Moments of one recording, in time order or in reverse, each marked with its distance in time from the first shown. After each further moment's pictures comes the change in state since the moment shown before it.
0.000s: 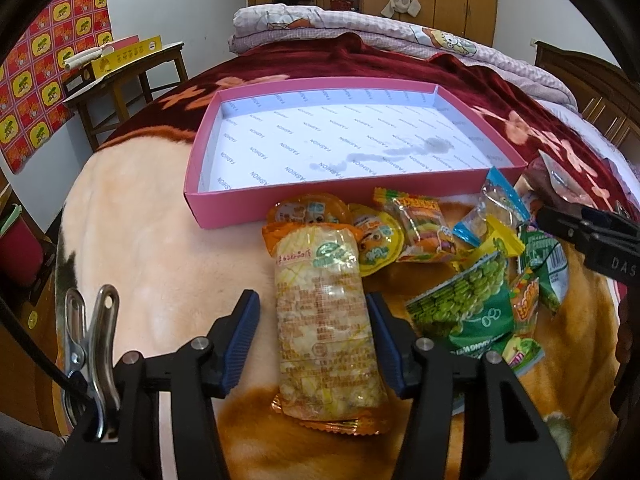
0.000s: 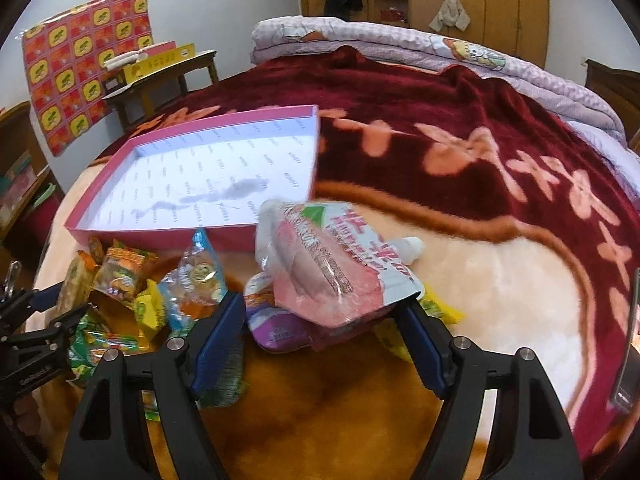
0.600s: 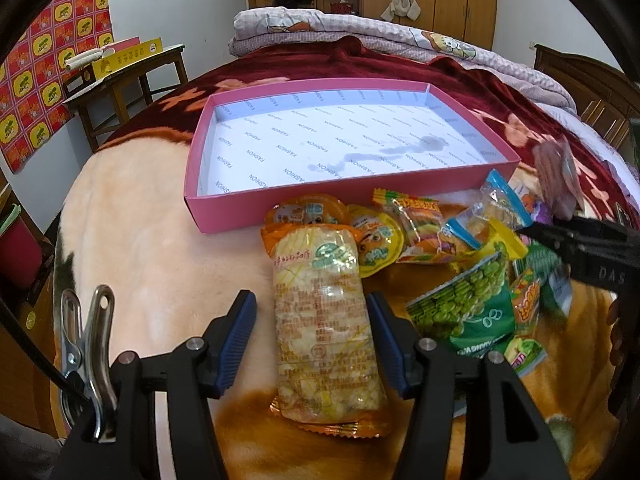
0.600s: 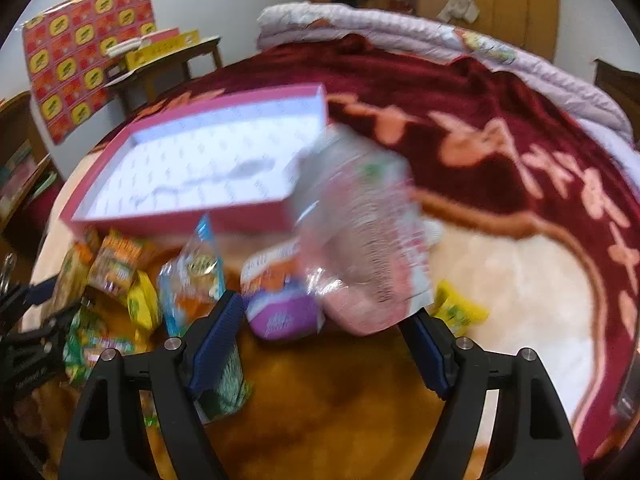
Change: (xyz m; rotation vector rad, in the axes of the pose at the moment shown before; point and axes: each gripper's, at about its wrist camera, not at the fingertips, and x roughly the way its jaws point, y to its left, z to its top) left arm 0.002 0.000 0.000 -0.005 -0.016 -0.003; right arm 0.015 0.003 -0.002 0.003 0.057 0.045
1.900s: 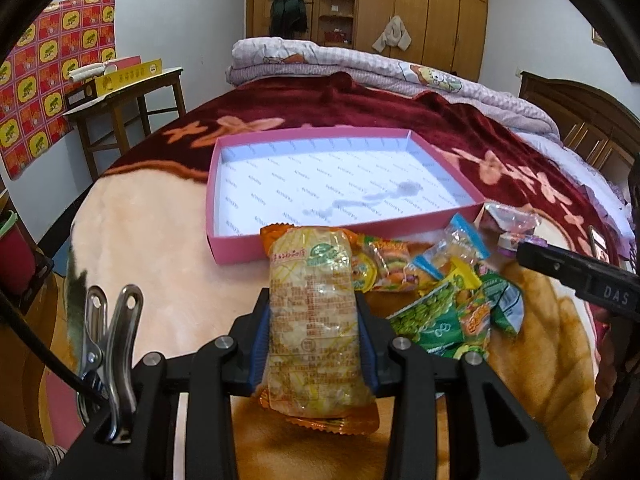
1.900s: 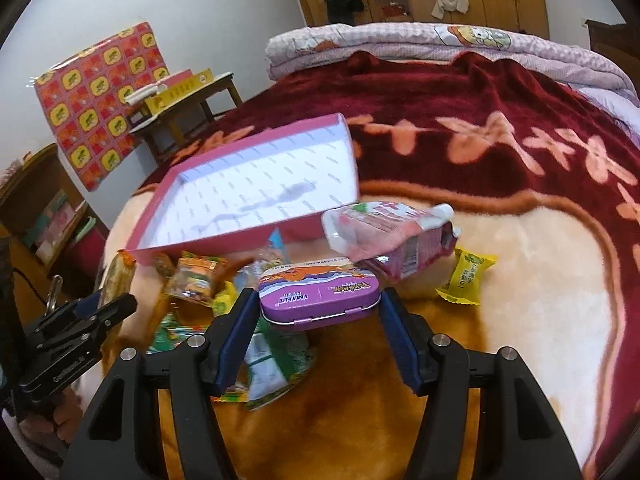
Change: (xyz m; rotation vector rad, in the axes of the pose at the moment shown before) left arm -0.048 0.008 0.006 -0.024 -0.112 -0.062; right arm -0.055 0.010 -0.009 0.113 -0.102 0.136
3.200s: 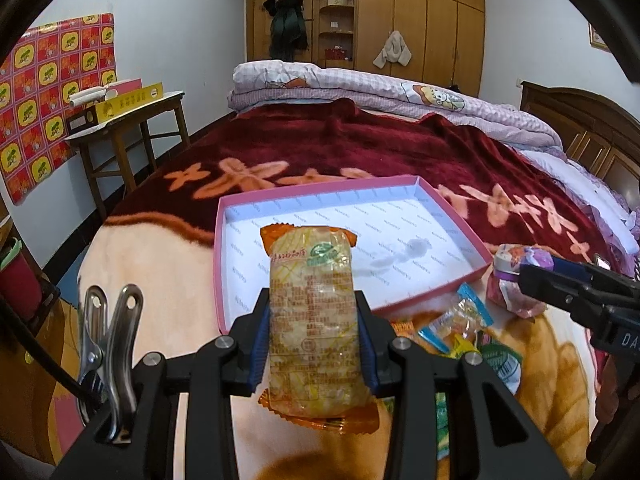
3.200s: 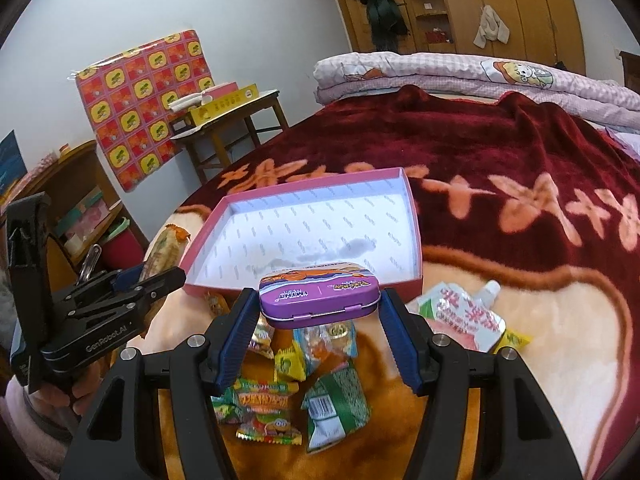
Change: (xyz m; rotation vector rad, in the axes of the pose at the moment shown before) left arm 0.005 0.001 0.059 0.026 -0.060 0.025; right arm -0.004 0.028 0.042 -0.093 -0.073 0.106
